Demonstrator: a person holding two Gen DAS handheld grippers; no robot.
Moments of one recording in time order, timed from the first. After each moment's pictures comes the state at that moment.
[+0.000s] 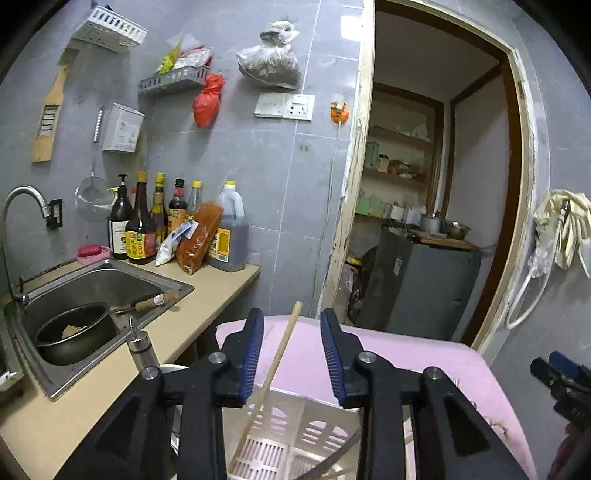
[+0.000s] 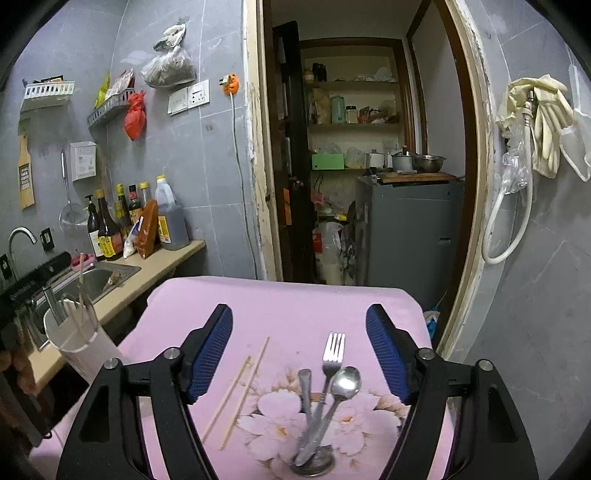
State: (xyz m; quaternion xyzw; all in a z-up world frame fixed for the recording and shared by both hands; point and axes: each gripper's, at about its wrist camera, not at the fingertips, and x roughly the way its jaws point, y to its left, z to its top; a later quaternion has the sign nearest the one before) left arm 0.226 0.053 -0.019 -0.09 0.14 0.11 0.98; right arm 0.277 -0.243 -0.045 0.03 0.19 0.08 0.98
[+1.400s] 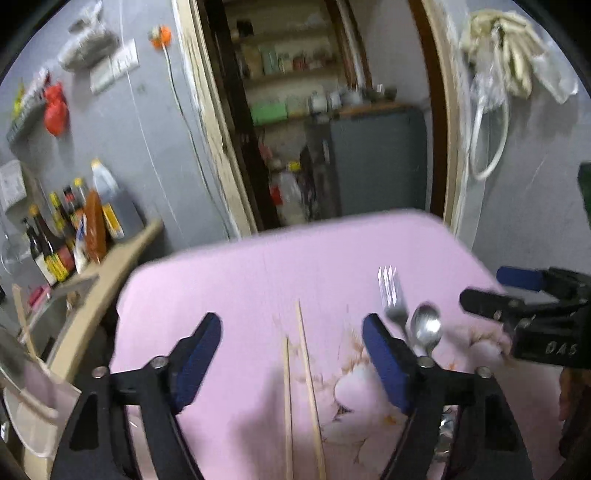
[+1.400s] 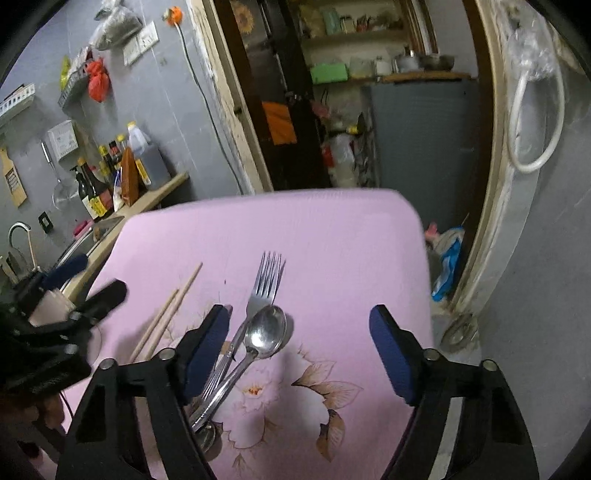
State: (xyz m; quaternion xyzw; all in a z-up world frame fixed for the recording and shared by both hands) left arm 0.330 -0.138 -0.106 0.09 0.34 0.03 0.94; right arm 0.382 -0.329 -0.161 0.08 0.37 0.15 0.91
